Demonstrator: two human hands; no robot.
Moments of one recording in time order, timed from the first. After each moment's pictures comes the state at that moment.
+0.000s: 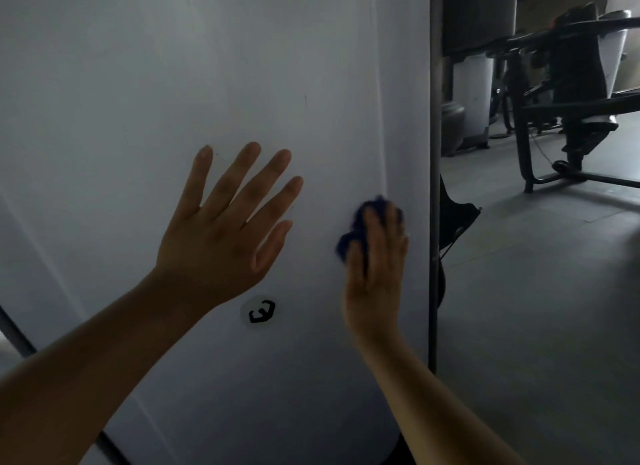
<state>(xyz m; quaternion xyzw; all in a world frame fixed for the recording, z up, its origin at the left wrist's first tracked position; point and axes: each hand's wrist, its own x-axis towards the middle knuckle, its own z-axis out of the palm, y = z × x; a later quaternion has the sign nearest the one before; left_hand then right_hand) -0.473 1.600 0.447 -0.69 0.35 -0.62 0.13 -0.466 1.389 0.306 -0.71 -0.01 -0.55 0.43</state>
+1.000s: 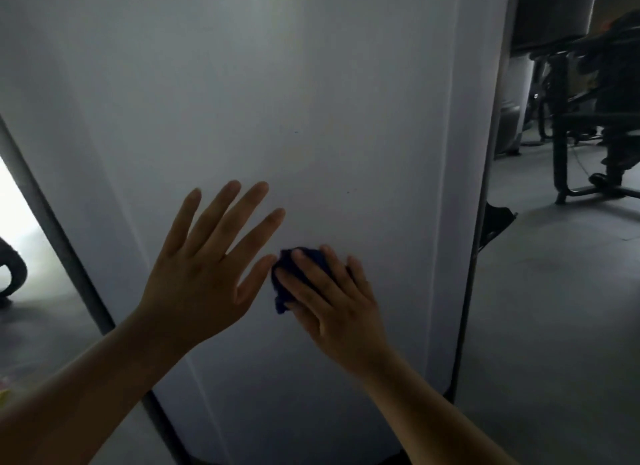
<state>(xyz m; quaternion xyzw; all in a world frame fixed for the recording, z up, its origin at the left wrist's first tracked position) -0.512 1.699 0.402 -0.79 0.32 -0.53 0.07 -0.483 1.473 0.275 -0.77 -0.25 -0.58 0.09</state>
